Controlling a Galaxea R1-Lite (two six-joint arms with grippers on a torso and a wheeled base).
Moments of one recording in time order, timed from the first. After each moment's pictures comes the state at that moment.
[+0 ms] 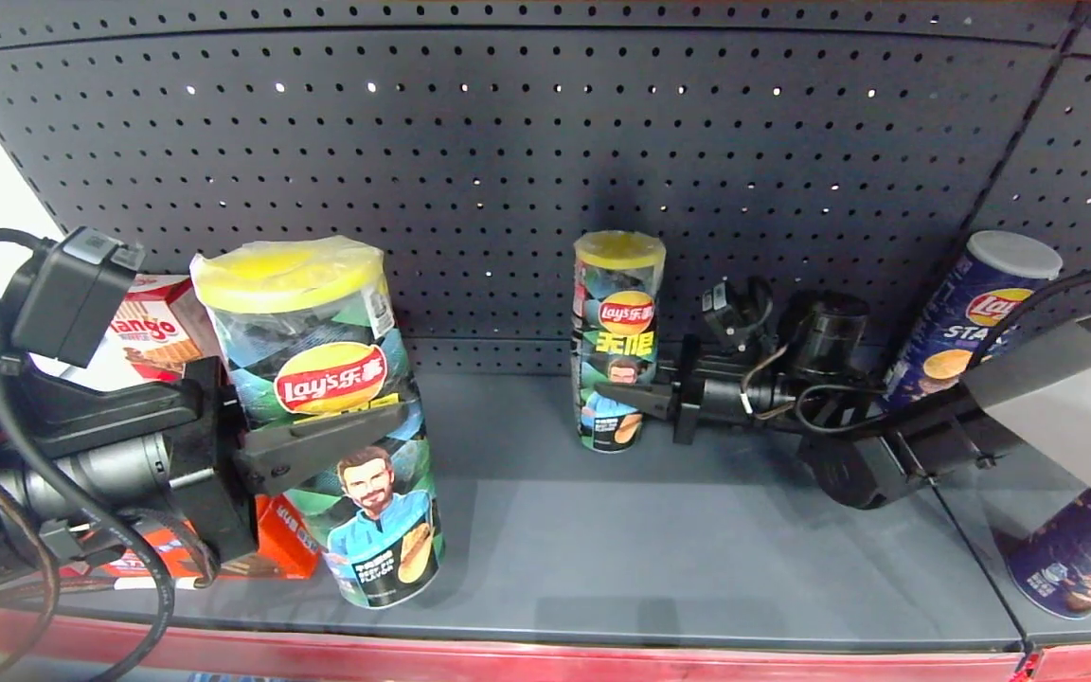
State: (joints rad) left arm -0.29 1.33 -0.54 -0.80 -0.71 -0.05; right arm 0.42 2.16 -1.19 -1.05 0.93 -0.12
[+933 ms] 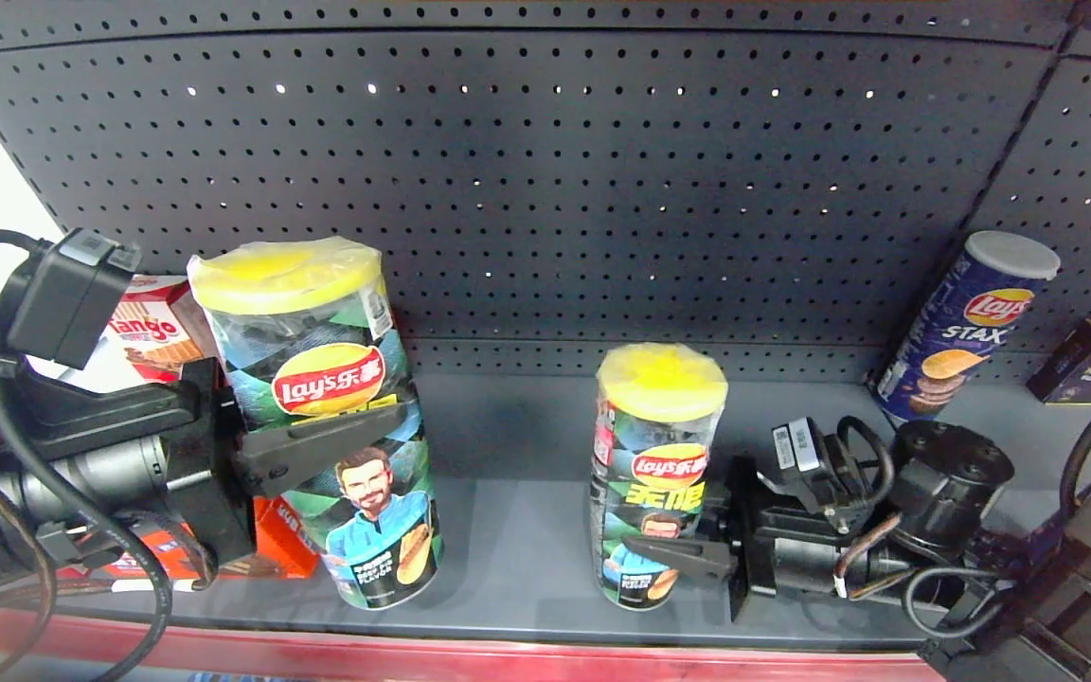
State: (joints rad) left arm -0.29 1.33 -0.53 -0.79 -0.71 -0.05; right arm 0.56 1.97 -0.46 -1.57 0.83 -0.13
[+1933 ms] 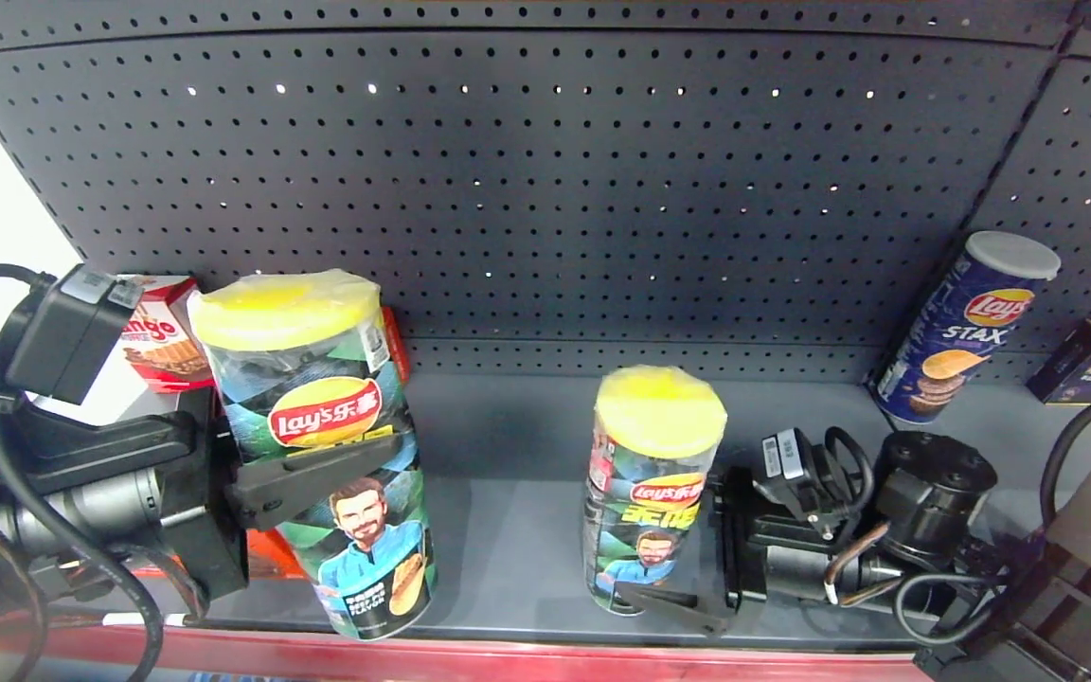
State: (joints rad) left arm -0.29 1.30 -0.48 -0.80 -0.71 -0.05; right arm 0.55 1.99 -0.45 -1.57 0.80 -0.14
